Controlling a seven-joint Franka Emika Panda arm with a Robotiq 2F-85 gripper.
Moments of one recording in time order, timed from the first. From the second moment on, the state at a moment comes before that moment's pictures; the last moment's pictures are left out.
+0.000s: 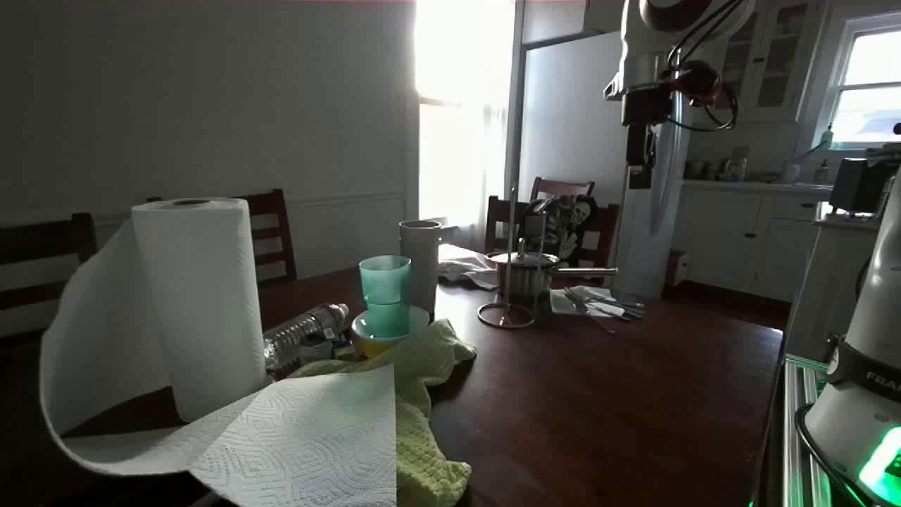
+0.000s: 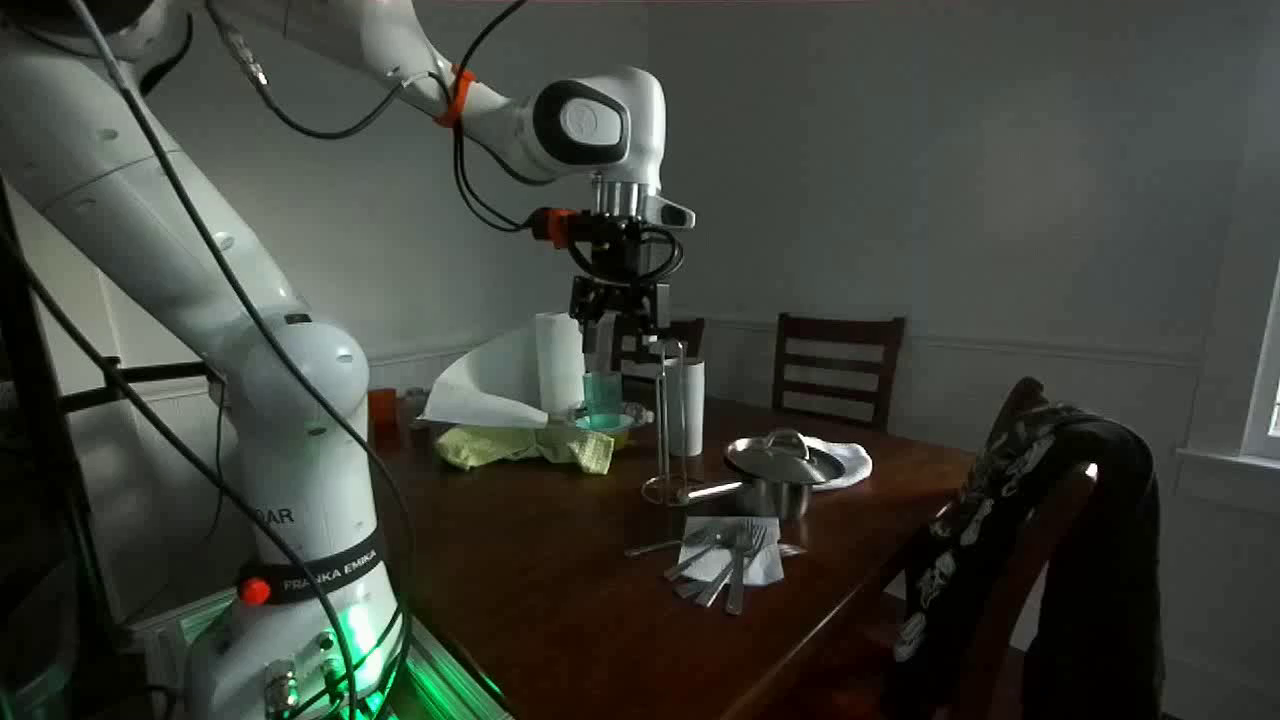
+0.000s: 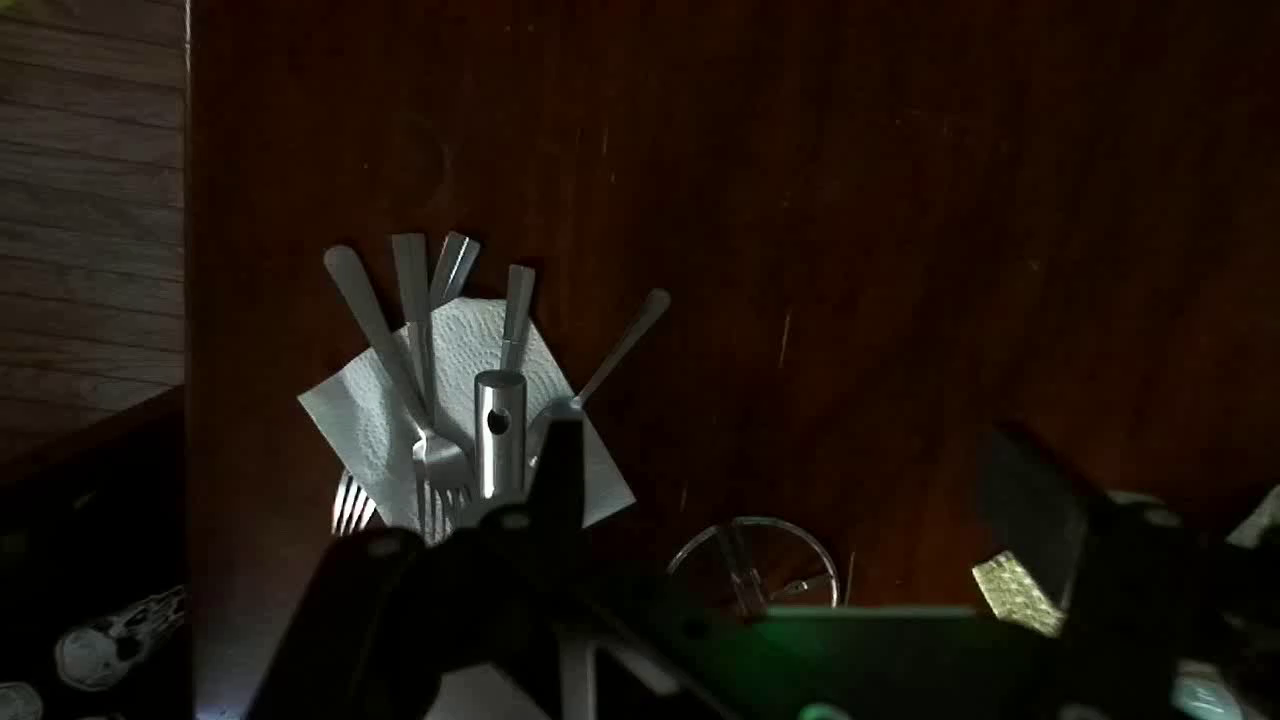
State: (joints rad) arm -0.09 -0.53 -0.24 -2.49 -0.11 1.87 -0.34
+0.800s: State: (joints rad) arm -0.09 -0.53 -0.24 -2.49 -0.11 1.87 -0.34
